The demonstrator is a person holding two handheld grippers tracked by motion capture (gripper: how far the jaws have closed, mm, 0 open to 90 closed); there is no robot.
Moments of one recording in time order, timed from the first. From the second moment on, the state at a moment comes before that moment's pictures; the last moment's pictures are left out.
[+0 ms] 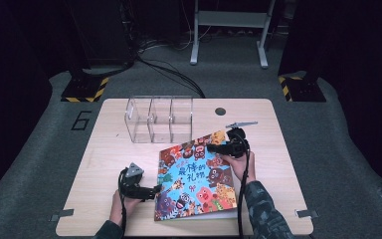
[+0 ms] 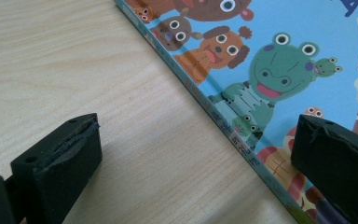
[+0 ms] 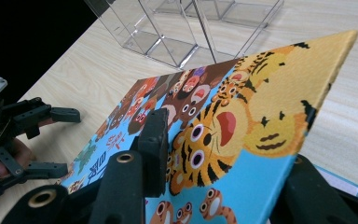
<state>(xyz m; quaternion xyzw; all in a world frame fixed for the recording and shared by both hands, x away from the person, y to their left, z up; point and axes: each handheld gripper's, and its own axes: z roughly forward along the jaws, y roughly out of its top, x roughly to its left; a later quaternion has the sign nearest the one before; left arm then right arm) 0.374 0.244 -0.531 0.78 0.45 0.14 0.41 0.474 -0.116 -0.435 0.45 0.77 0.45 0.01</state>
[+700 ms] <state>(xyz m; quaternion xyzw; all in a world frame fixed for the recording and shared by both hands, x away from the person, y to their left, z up) 0.380 0.248 -0.528 0.78 0.46 0.12 0.40 0.459 -0.115 -0.428 0.43 0.77 0.47 0.05</state>
